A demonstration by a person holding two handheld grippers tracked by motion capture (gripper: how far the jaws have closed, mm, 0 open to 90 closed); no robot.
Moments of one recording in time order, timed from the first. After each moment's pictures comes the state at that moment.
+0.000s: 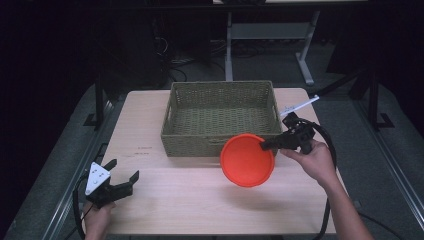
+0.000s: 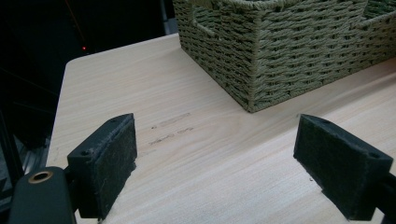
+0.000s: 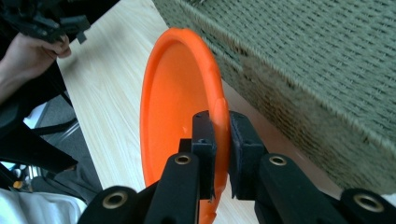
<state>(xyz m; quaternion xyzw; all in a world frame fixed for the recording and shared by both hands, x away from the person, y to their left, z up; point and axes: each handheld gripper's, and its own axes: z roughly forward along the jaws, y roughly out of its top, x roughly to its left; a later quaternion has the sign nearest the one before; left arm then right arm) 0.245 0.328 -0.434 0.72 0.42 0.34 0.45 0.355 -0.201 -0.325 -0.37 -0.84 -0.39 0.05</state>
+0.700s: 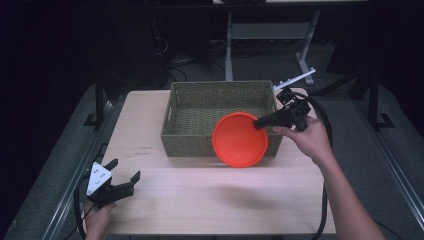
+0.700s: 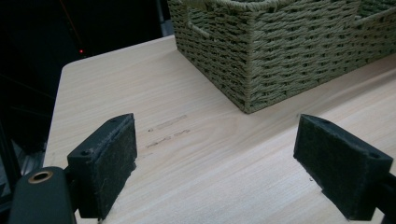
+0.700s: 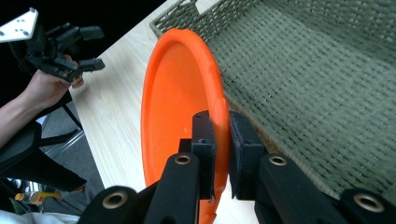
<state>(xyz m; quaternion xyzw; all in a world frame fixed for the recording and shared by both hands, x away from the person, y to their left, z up) 0.245 0.326 -0.434 0.72 0.41 0.34 0.45 0.381 -0.181 -0.270 -0.36 -0.84 -0.40 0.04</state>
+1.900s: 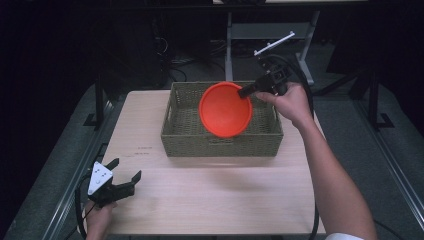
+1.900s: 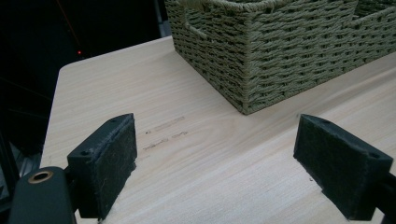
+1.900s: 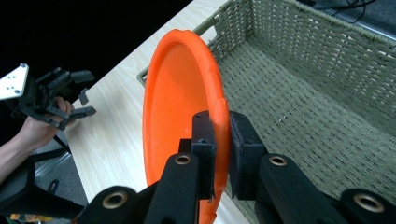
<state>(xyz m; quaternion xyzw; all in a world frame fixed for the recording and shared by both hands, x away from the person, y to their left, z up) 0.247 0.323 -0.434 0.72 0.40 0.34 0.45 0.450 -0.144 -0.226 -0.37 -0.84 -0.39 0.03</state>
